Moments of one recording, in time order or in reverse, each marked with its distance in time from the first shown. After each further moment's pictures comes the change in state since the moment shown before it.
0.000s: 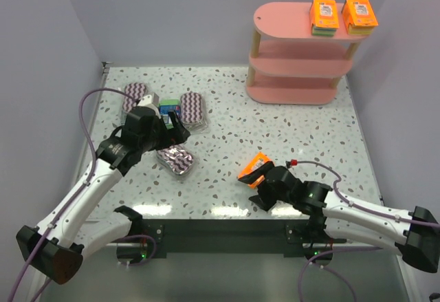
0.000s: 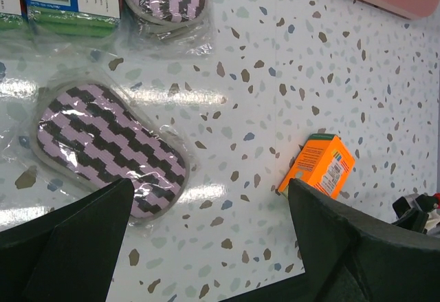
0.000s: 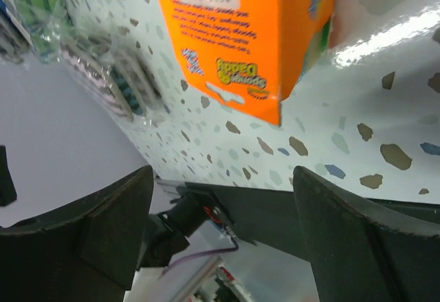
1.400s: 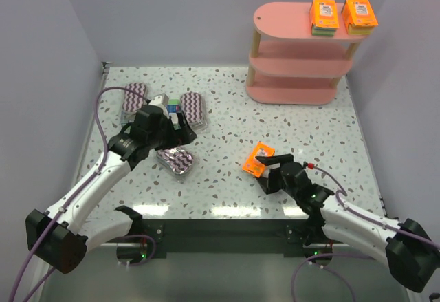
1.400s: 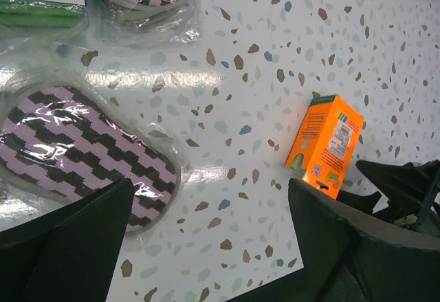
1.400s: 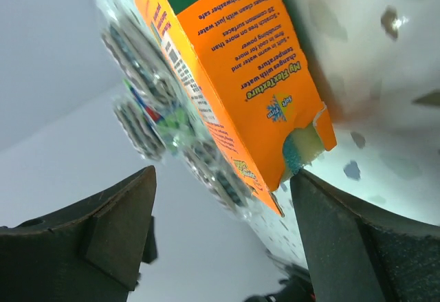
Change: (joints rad) left arm 0.000 0.095 -0.036 0.095 0.077 0.029; right arm -0.251 -0.001 -0.226 0.407 0.056 0.149
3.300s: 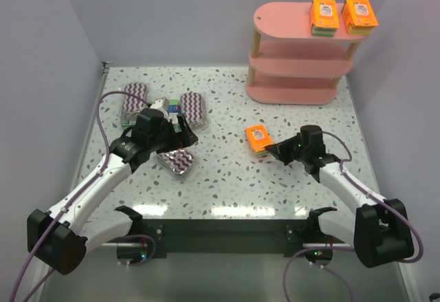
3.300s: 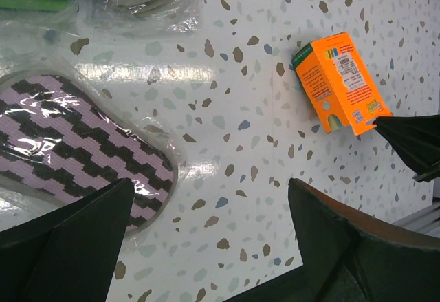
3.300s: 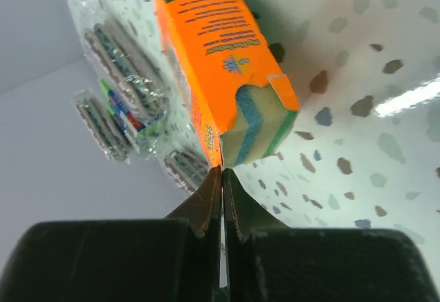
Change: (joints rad) left arm 0.000 -0.010 -0.065 0.051 0.023 -0.031; right arm -0.563 0.339 0.320 -0.111 -0.490 -0.575
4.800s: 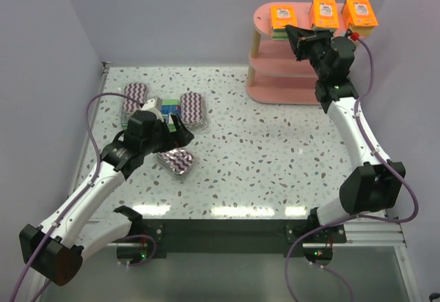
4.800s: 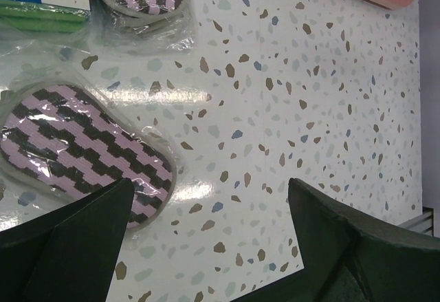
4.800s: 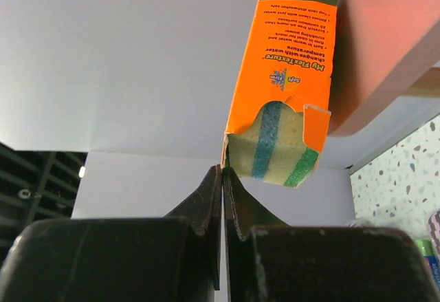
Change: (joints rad) left arm 0.006 -0.092 0.000 -0.019 -0.031 -0.001; right arm -0.106 0.374 0.974 0.238 0.117 0.130
